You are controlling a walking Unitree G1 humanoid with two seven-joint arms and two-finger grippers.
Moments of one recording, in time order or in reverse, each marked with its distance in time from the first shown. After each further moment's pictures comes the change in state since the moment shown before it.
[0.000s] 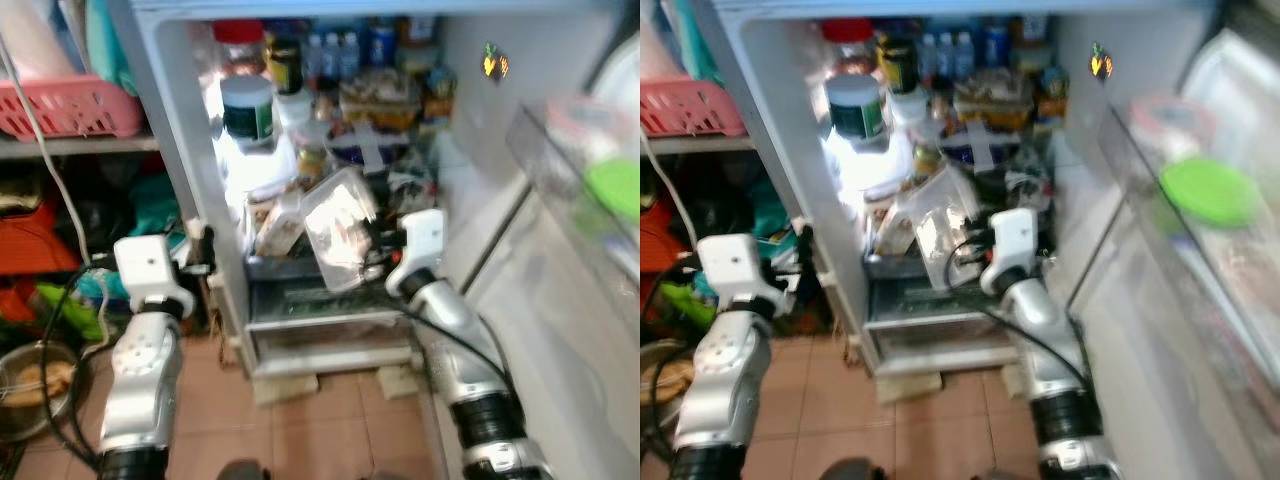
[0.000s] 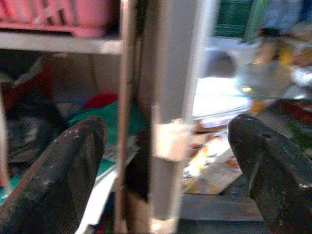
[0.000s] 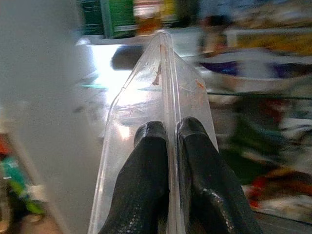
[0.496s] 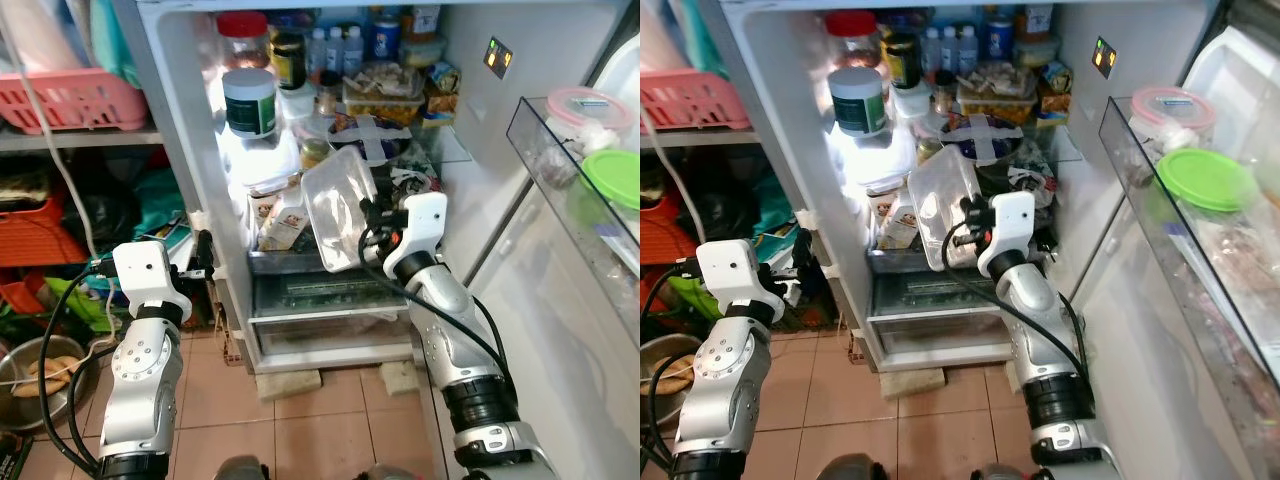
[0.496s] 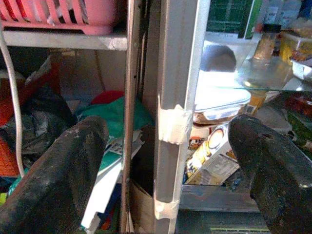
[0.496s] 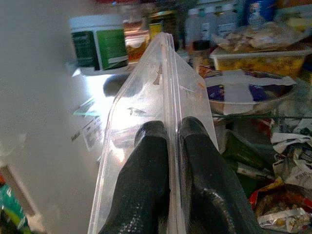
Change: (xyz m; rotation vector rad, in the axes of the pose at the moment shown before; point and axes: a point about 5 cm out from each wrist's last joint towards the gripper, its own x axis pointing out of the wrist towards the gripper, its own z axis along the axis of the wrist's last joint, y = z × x) left arm -0.005 -0.003 -0.002 0.005 0.009 -0.021; right arm 0.010 -0.011 0.015 0.043 -0.068 -0.102
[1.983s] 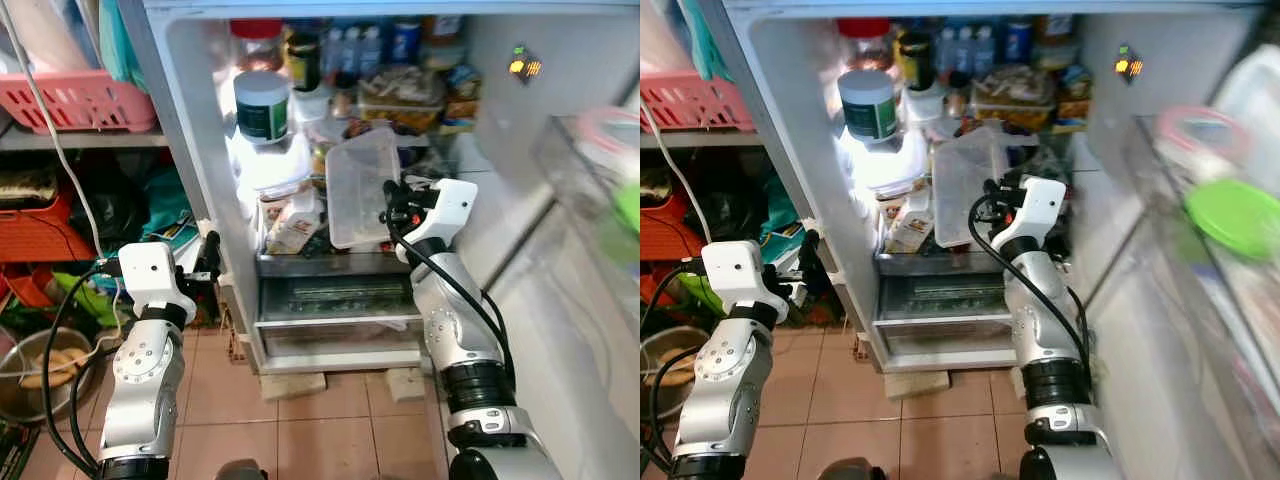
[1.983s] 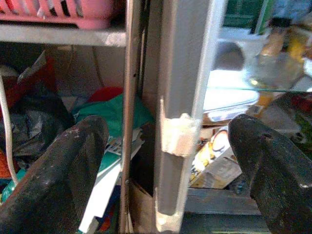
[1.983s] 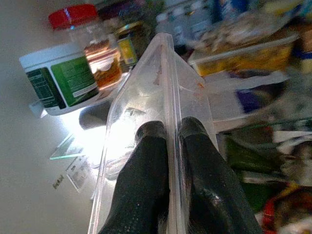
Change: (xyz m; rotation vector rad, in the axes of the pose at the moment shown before) left arm -0.002 -0.005 0.000 -0.007 -0.003 -0.045; right arm 0.010 -0.011 0.012 0.162 -0.062 -0.098
